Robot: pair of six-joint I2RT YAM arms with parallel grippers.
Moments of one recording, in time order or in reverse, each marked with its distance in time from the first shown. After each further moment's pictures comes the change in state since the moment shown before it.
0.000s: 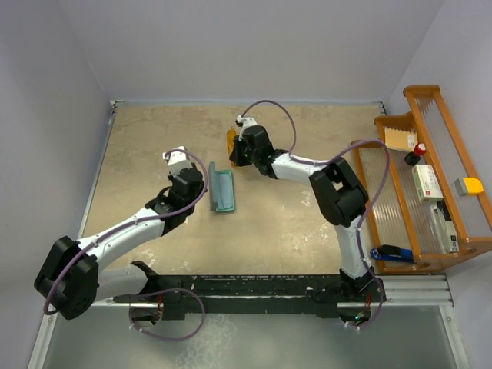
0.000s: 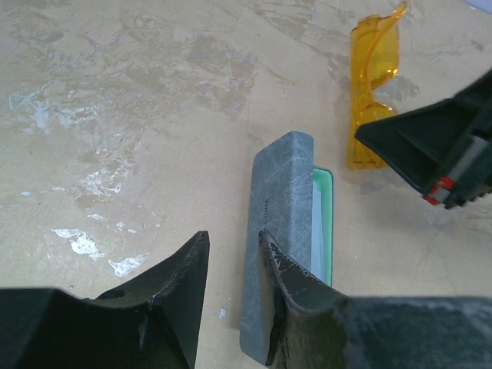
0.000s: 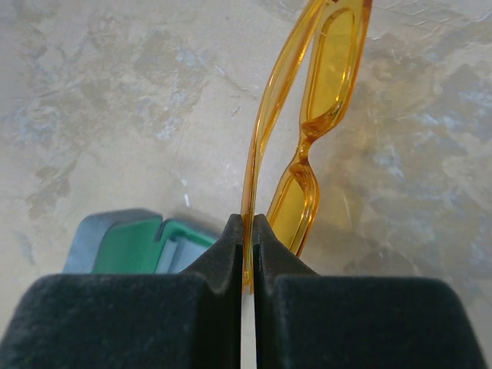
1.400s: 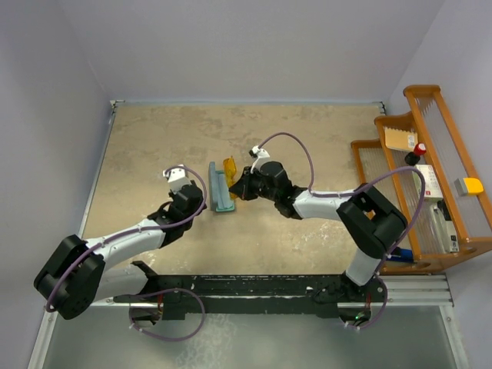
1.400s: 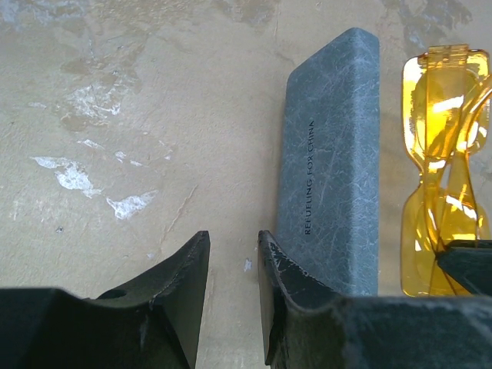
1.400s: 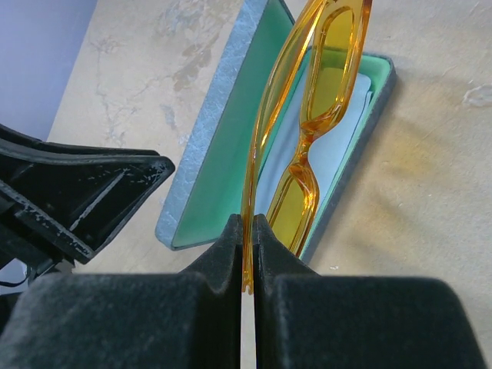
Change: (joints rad) left arm -0.022 -0.006 -0.187 0.095 0.049 -0.098; right arm 0.124 -0.439 -0.636 0.345 -0.099 0.245
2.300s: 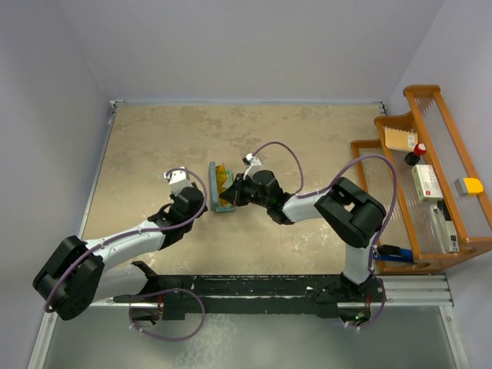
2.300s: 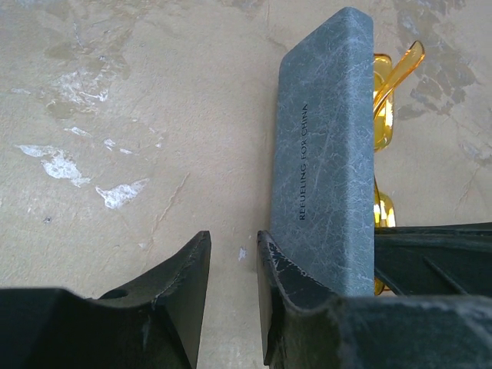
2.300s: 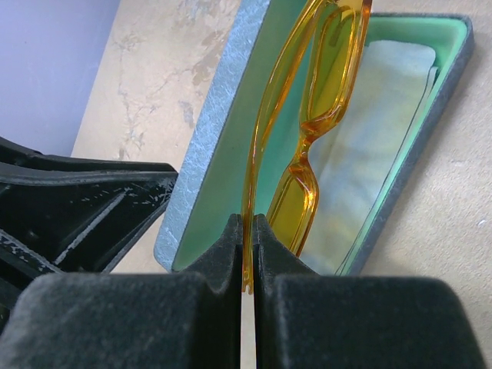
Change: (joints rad) left arm -0.019 -0.008 -0.019 0.005 0.015 -0.013; right arm 0.050 0.174 -0.002 0.226 -0.011 0.120
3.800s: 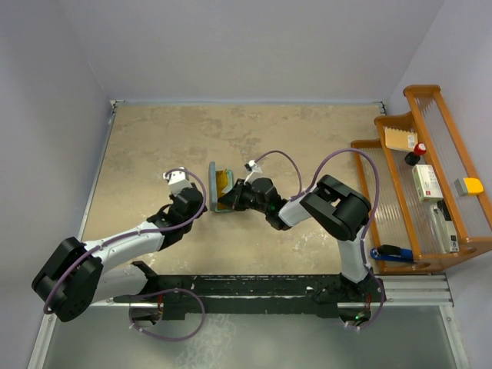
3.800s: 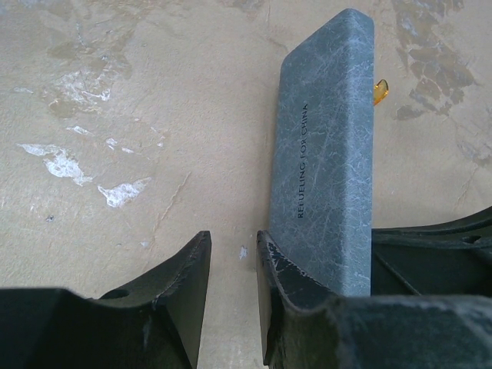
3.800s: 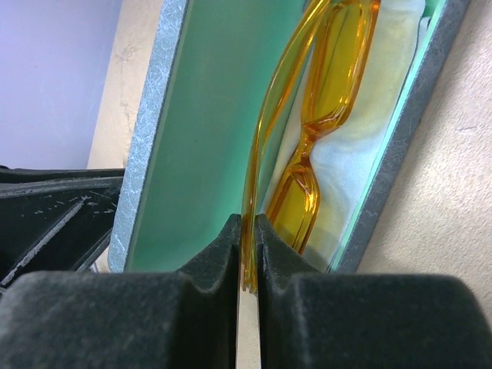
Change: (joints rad) left arm -0.002 -0.014 -0.007 -0.001 0.000 -0.003; right arm 0.018 0.128 -0.032 0.180 0.021 0.142
